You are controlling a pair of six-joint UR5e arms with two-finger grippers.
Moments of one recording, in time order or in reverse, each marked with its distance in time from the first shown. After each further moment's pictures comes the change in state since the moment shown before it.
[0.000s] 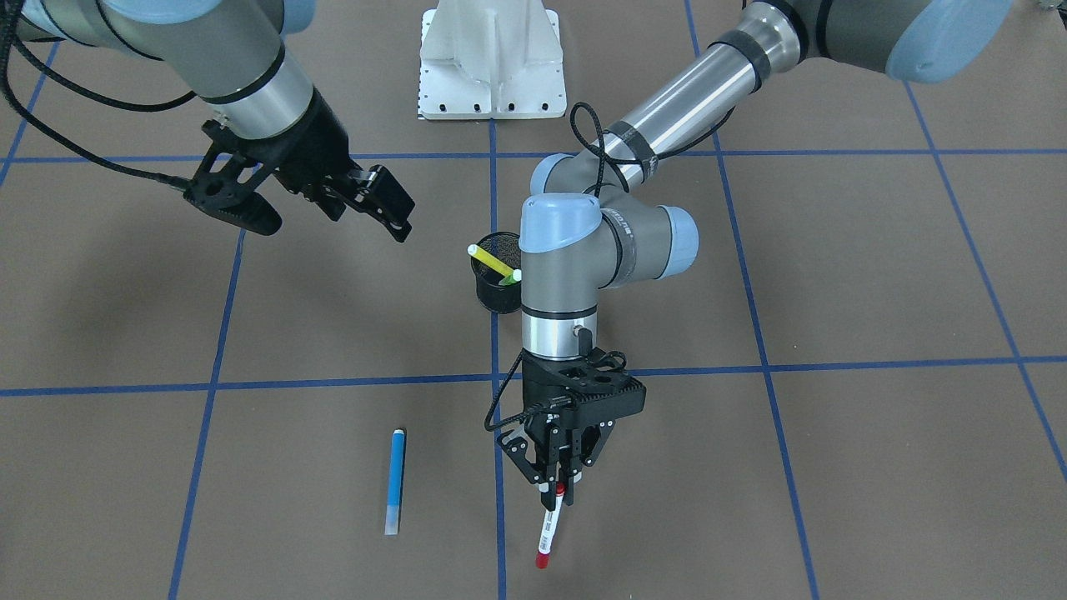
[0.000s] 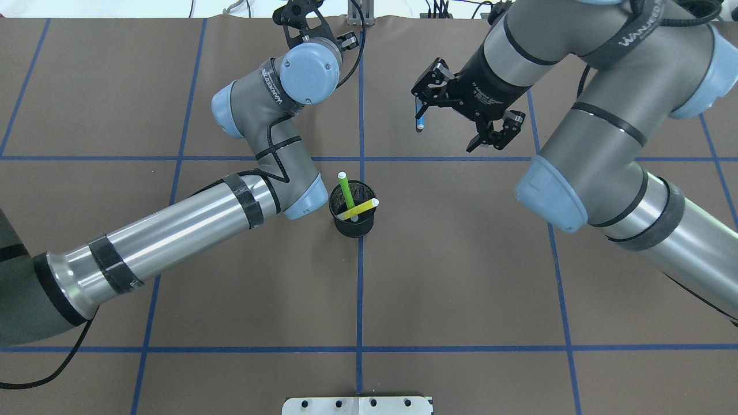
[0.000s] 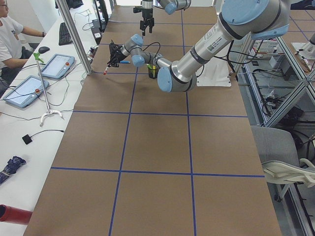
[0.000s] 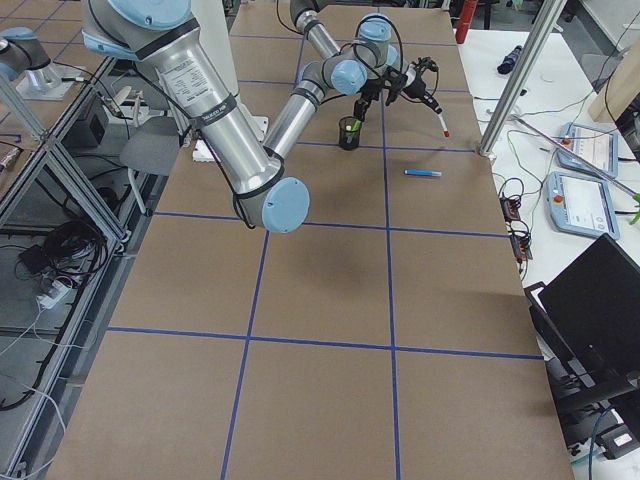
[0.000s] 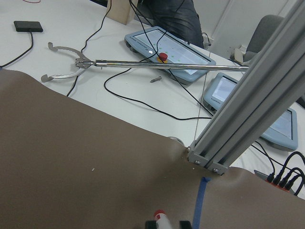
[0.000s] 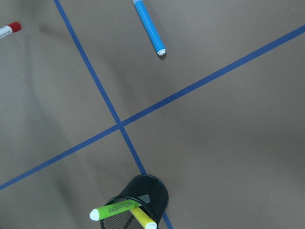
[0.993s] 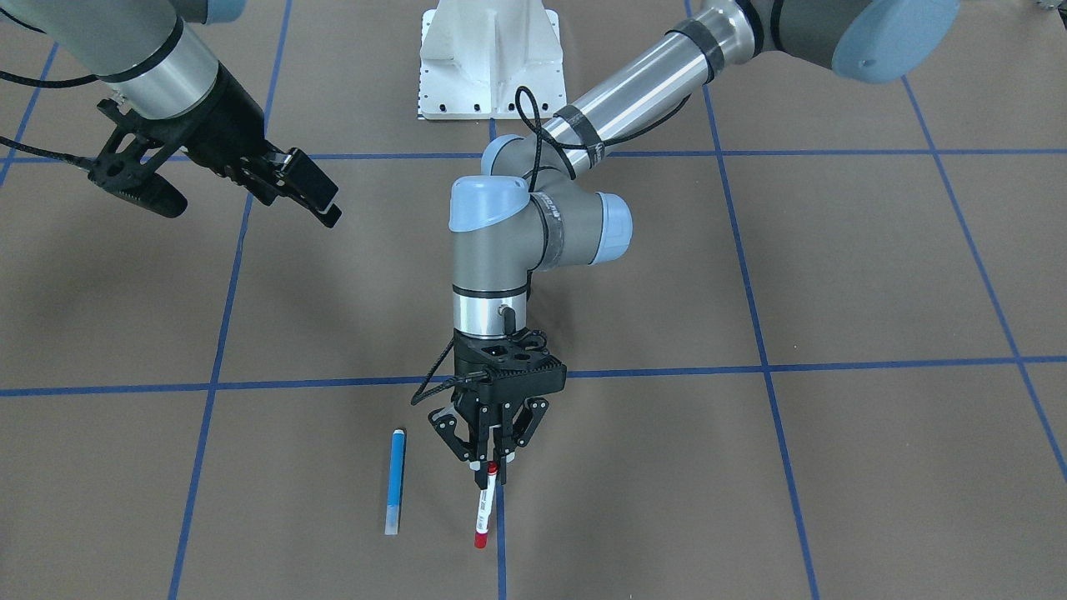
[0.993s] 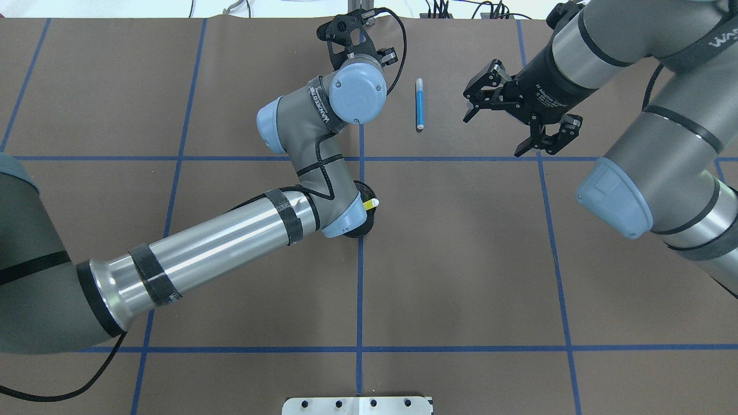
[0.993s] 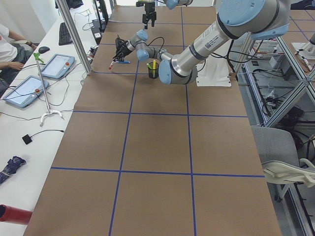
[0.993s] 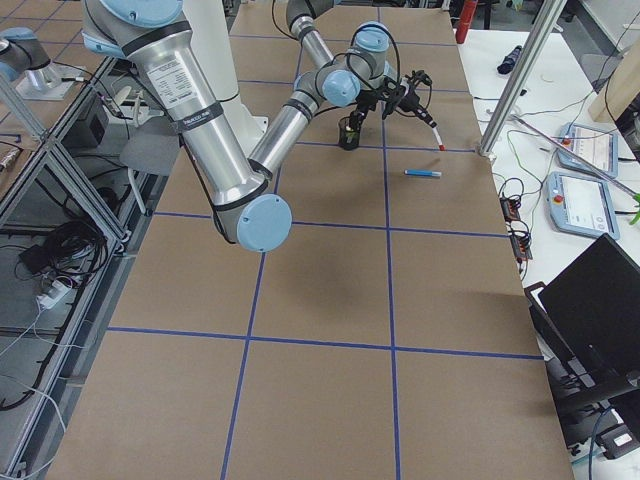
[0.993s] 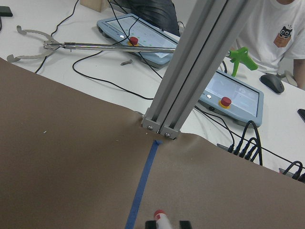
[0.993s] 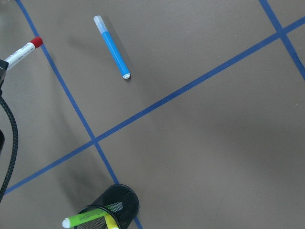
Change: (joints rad) left arm 0.062 -0.101 0.103 0.000 0.053 -0.001; right arm 0.048 -0.110 0.089 -0.012 0.043 -0.034
